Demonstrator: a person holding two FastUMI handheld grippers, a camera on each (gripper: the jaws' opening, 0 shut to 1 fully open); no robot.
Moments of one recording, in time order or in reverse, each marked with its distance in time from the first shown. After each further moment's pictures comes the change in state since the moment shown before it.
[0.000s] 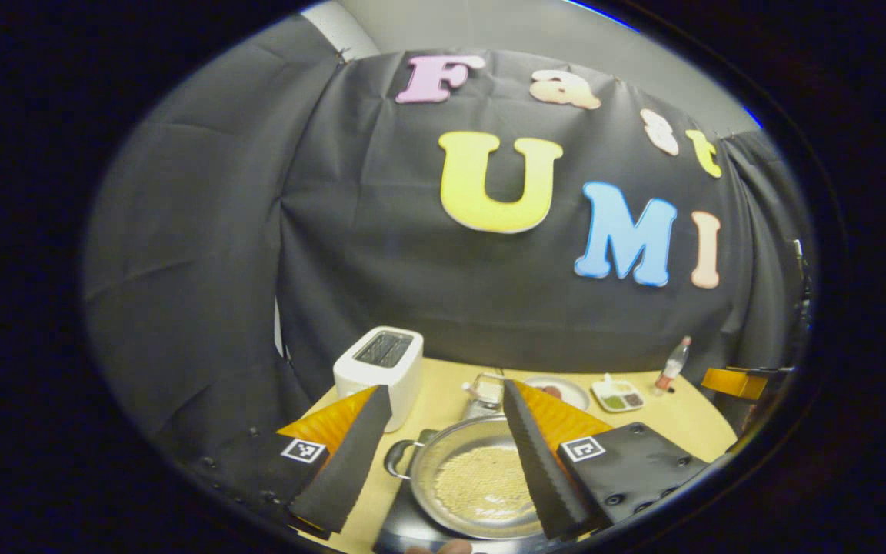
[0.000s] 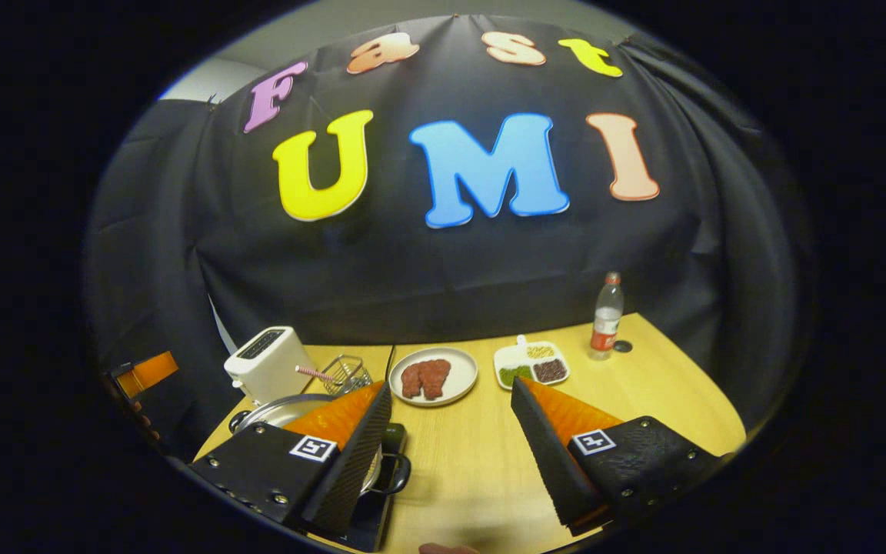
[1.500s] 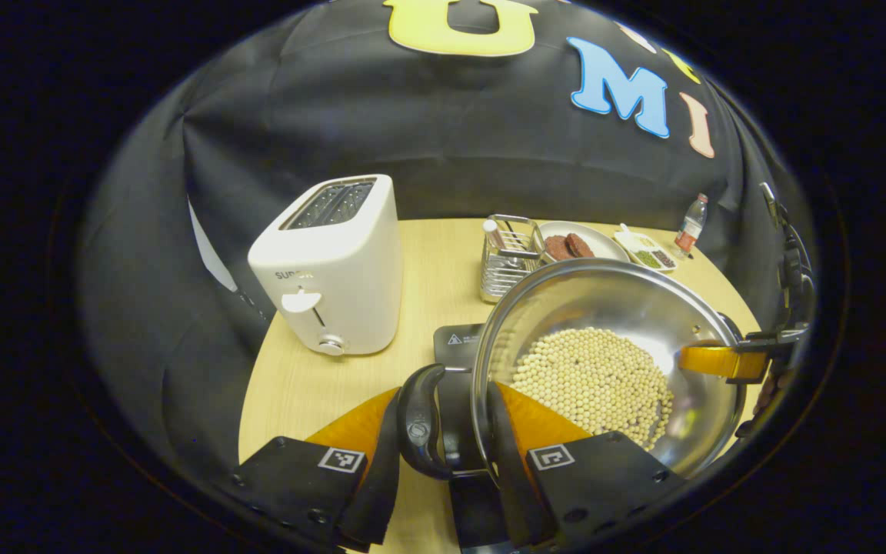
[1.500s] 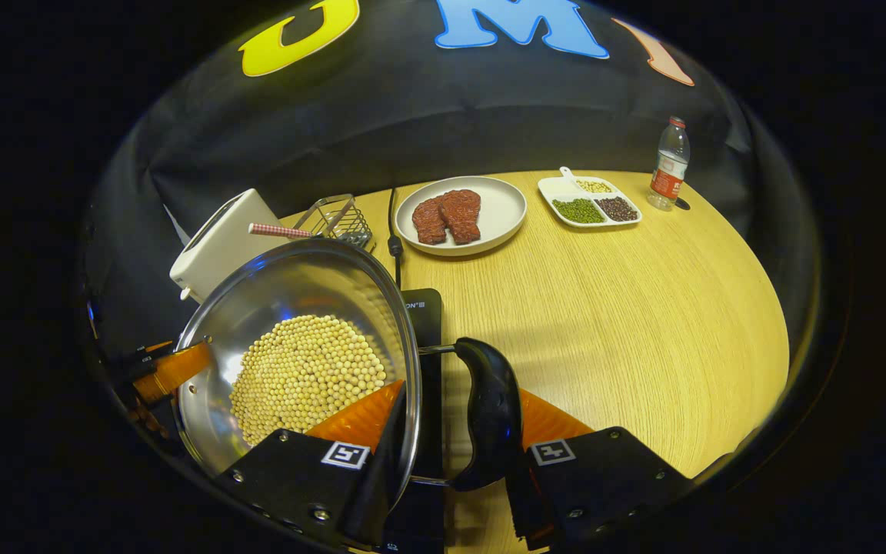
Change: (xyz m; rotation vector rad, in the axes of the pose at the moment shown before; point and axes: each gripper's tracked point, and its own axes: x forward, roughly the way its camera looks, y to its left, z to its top) left arm 0.140 0.085 -0.231 0.210 0.588 -0.186; right arm 0.101 0.091 -0.242 0.062 0.599 -0.057
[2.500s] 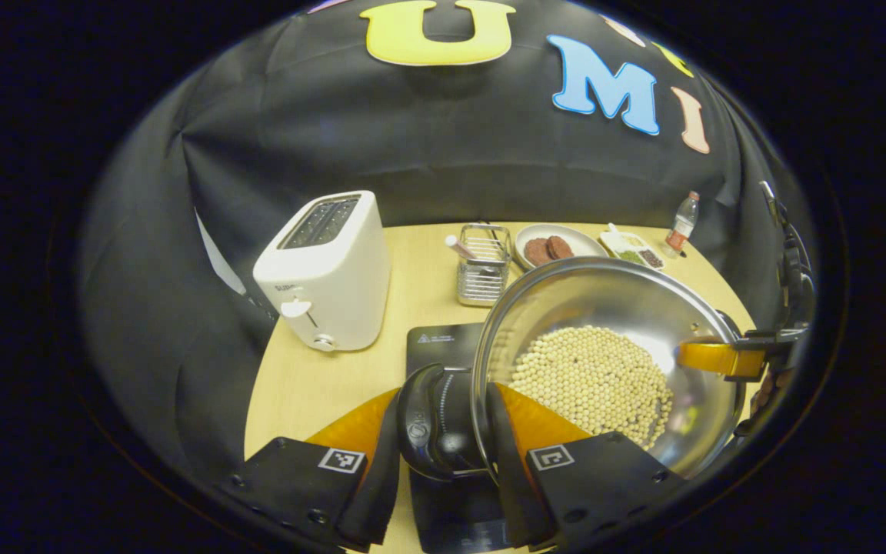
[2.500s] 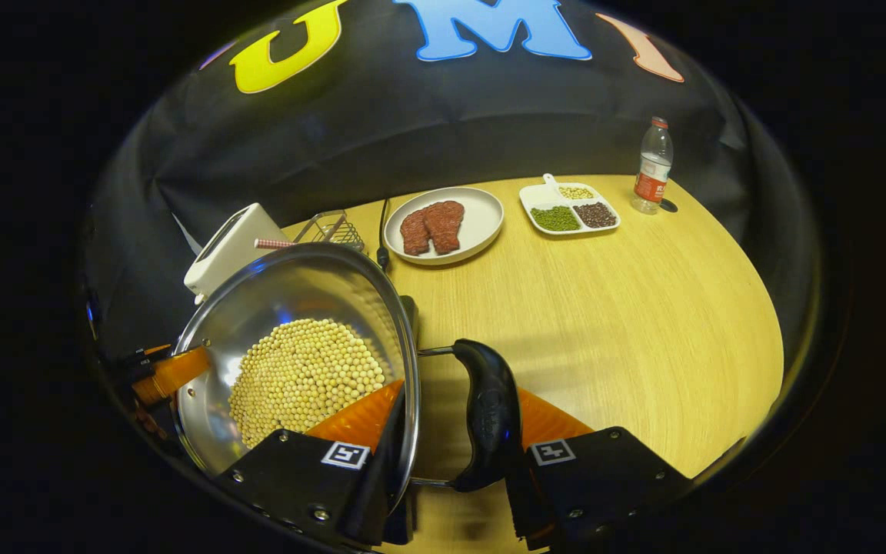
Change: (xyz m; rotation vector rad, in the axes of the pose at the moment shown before) left arm -0.046 -0.037 0.013 0.012 0.014 0.042; right arm -0.033 -0.024 0.009 0.000 -0.012 0.040
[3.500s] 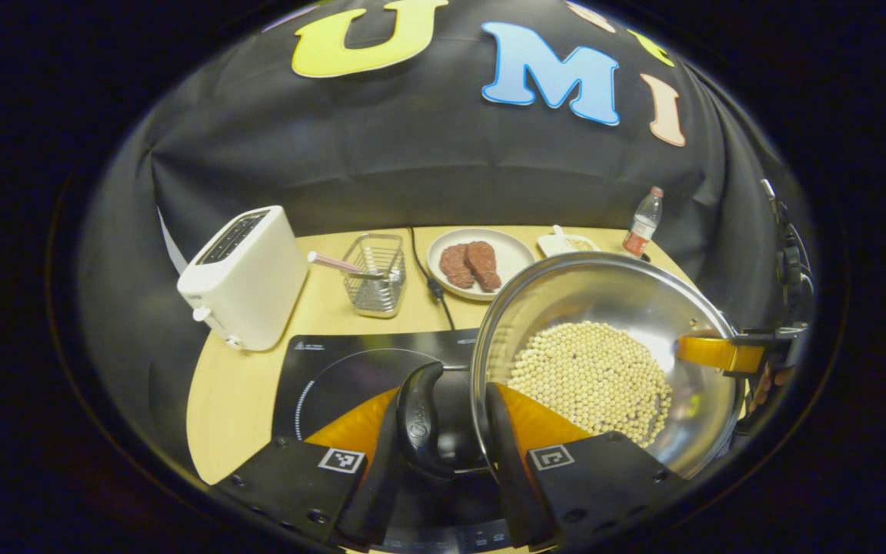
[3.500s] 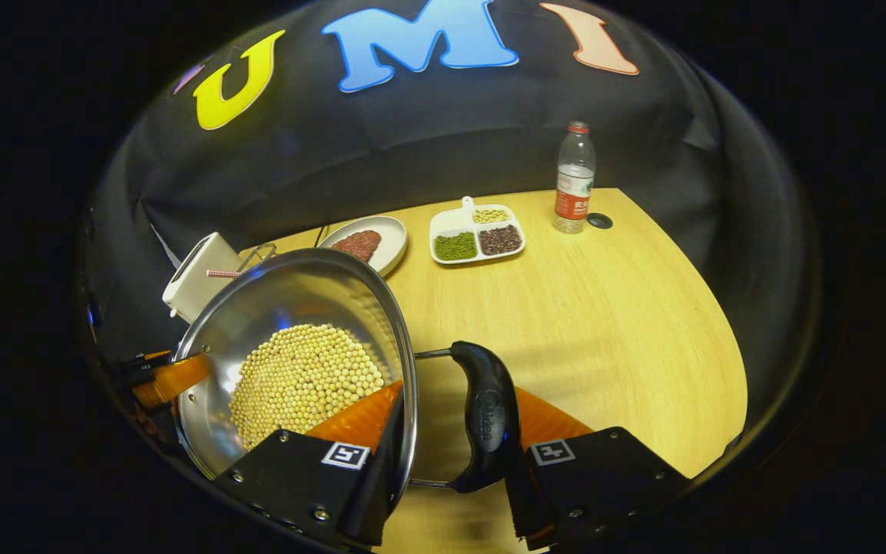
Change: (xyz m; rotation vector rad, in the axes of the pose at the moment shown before) left arm 0.011 -0.160 0.020 -0.012 -0.002 -0.053; right arm -0.039 -0.146 0.035 0.003 -0.056 -0.037
